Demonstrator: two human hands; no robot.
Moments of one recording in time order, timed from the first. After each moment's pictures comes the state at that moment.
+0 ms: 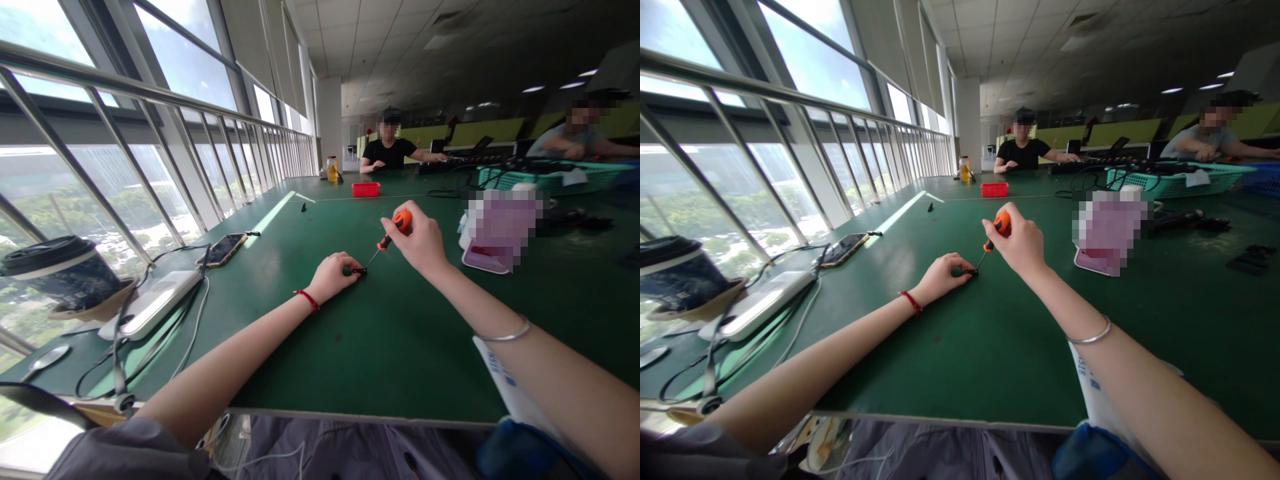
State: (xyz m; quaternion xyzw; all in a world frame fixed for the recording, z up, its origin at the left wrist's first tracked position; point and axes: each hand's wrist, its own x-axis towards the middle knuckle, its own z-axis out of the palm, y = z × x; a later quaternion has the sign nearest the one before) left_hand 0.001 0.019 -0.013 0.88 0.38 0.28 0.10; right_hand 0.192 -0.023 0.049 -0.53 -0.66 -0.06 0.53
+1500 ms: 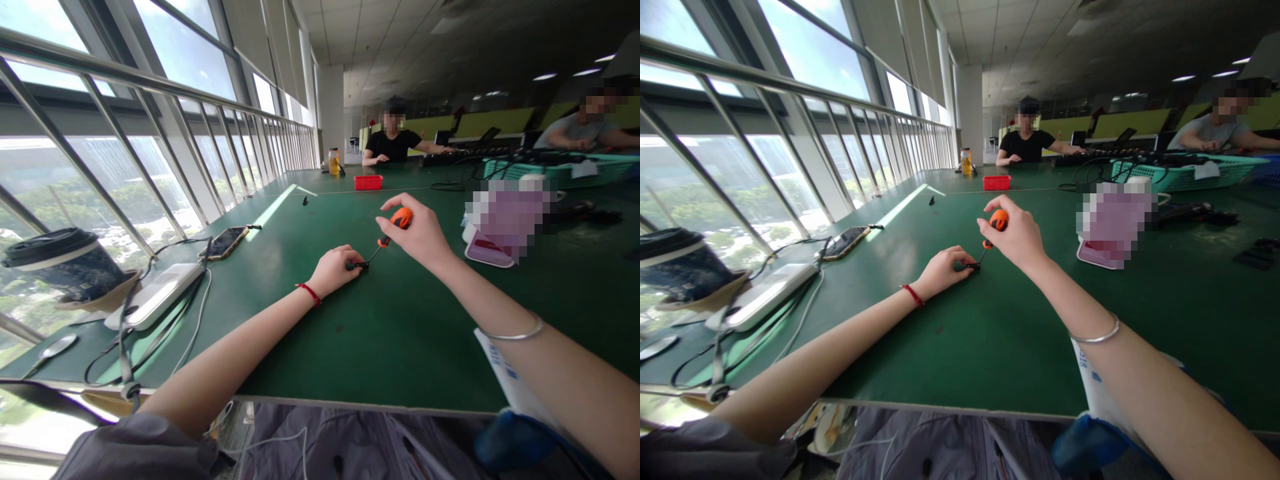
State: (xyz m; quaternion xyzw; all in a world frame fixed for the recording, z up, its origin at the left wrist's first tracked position) left_hand 0.002 0.011 -0.008 0.89 0.37 0.26 0.07; right_hand 0.185 -0.032 0.056 -0.53 -0.68 0.00 0.50
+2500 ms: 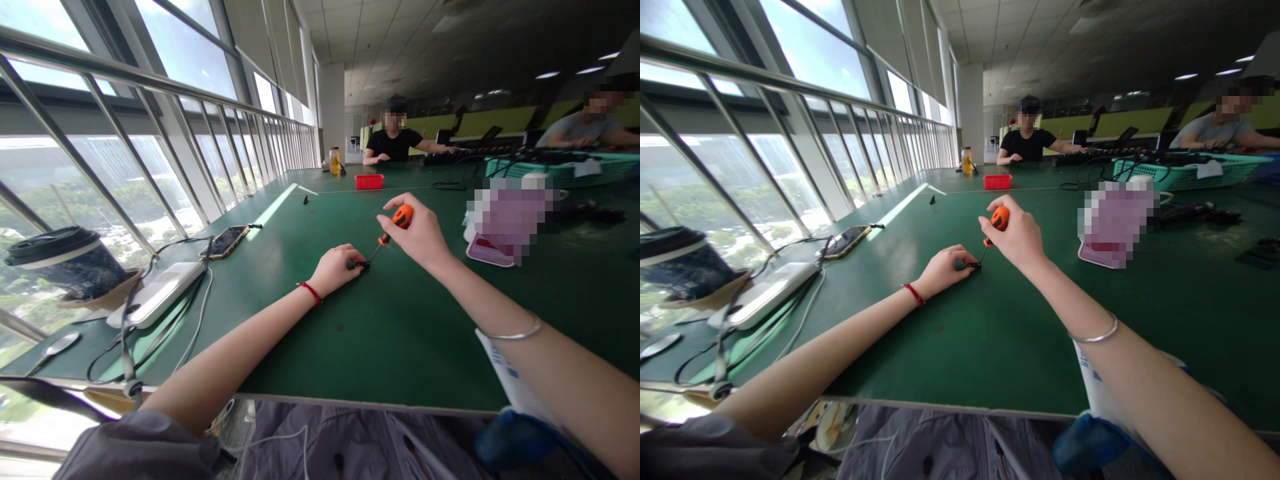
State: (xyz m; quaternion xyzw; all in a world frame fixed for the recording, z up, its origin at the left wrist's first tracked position) left_hand 0.002 0.010 -0.007 0.89 0.38 0.25 0.06; right_hand 0.183 -0.031 0.053 -0.54 -0.67 -0.02 0.51
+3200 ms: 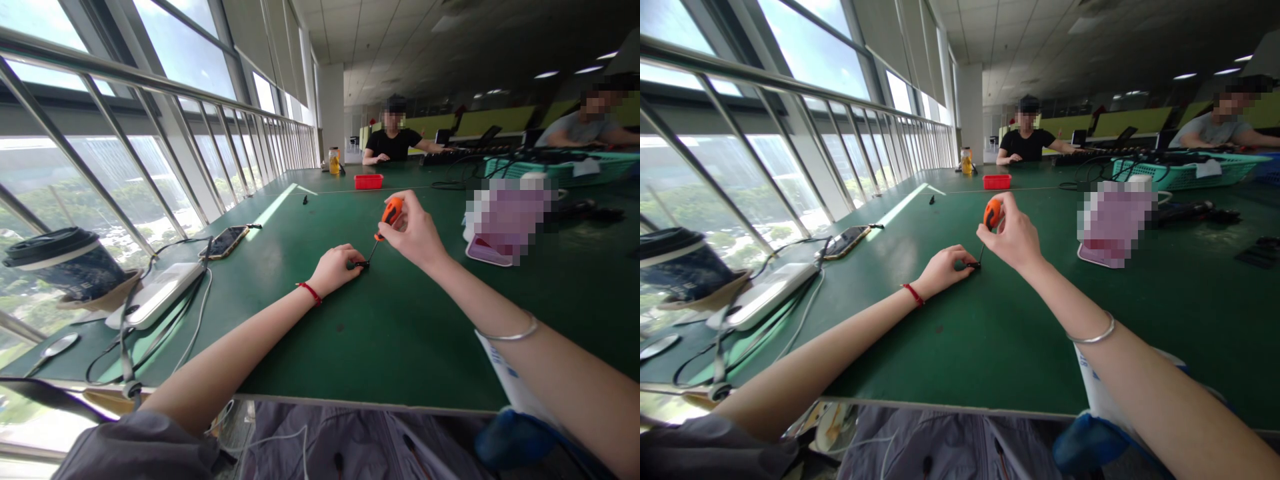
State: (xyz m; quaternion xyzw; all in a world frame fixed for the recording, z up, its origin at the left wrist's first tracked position) left_hand 0.002 0.011 -0.008 0.89 0.37 0.26 0.05; right_hand 0.181 -0.031 0.051 -0.53 -0.68 0.01 0.52
